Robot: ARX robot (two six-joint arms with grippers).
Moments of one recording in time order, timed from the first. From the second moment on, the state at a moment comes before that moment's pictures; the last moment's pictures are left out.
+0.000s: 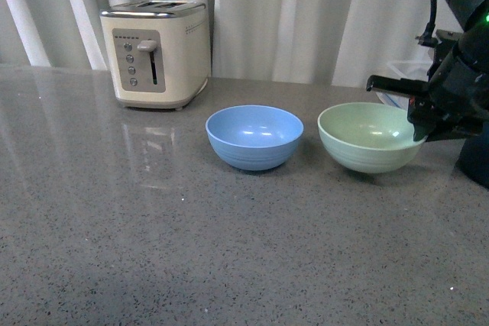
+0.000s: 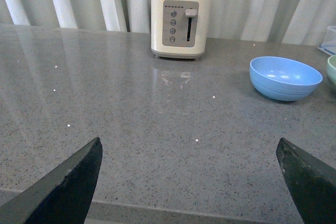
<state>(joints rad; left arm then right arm) 0.00 0.00 0.02 0.00 0.00 -0.01 0.13 1.99 1.56 -0.50 0.15 0.42</state>
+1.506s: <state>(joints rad) 0.00 0.00 0.02 0.00 0.00 -0.01 0.41 2.15 1.88 -0.56 0.24 0.39</state>
